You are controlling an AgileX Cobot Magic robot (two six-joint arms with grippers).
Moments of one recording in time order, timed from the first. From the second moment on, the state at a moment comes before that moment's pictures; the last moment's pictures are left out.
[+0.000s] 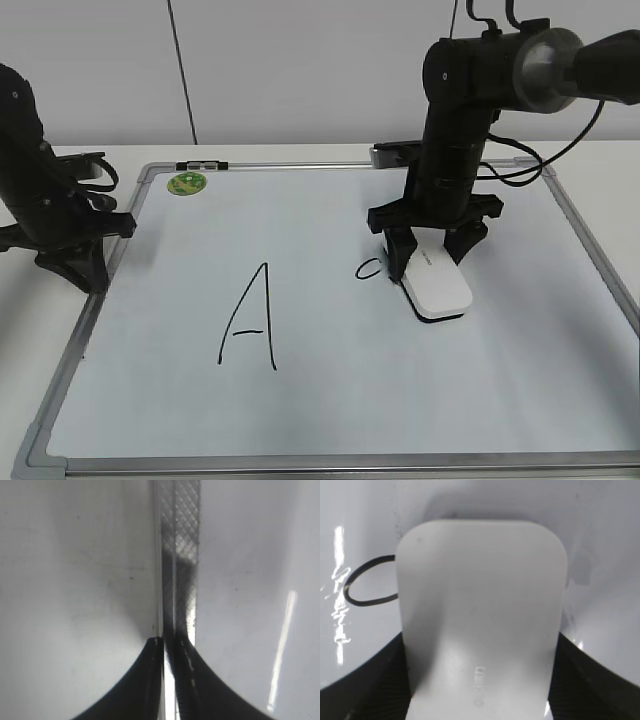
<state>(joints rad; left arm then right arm) -0.10 2.13 -1.45 -0.19 0.95 -0.01 0.32 2.30 -1.85 0.08 1.24 0.02</state>
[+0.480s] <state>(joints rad) -0.10 2.13 -1.45 -0.19 0.95 -0.01 0.42 2.32 -1.86 0.01 1.24 0.03</state>
